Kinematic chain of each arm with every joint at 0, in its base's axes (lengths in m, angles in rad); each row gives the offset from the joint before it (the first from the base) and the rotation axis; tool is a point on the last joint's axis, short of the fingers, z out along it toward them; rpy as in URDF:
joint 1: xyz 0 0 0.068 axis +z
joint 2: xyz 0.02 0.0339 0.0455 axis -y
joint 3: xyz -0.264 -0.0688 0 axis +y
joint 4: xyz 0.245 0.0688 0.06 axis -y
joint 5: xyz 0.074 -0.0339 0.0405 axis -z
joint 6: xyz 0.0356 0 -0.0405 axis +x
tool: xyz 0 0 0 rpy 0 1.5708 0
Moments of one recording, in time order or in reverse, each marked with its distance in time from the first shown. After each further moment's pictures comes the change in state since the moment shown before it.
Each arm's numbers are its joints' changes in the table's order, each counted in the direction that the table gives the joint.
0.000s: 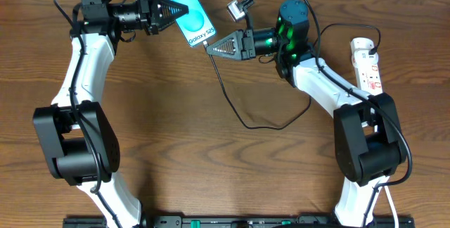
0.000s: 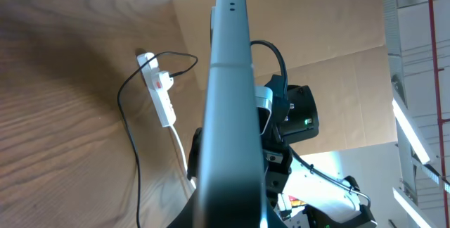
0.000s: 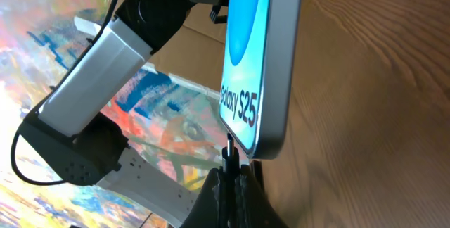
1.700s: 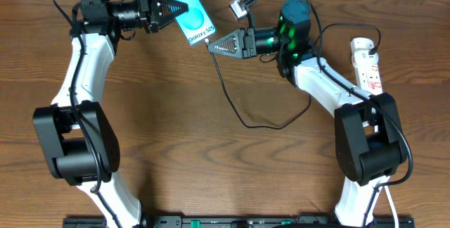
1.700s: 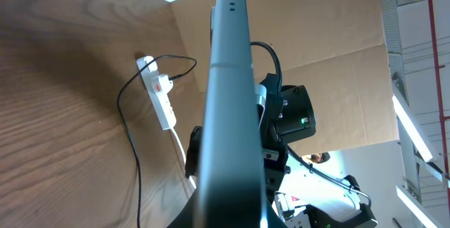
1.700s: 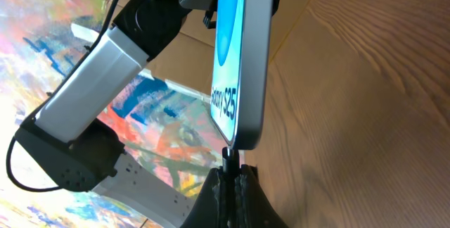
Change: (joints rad) left arm 0.000 0.000 0.000 0.052 0.000 -0.032; right arm -0.006 0.000 0.000 -0.006 0.020 -0.012
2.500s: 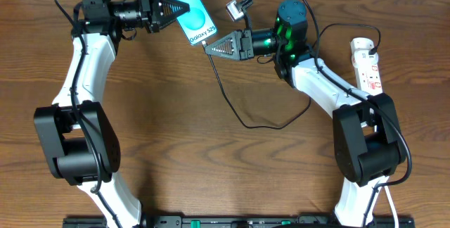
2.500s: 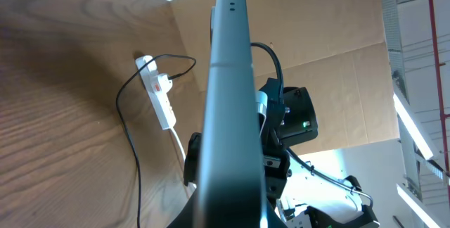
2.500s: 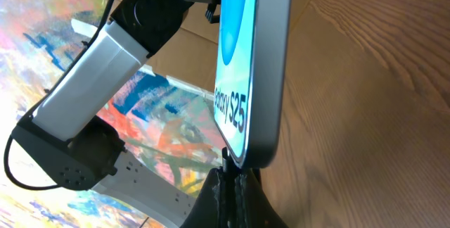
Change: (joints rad) left arm -0.010 0.000 0.000 0.005 -0.001 0.000; right arm 0.017 0.000 0.000 0.000 0.002 0.000
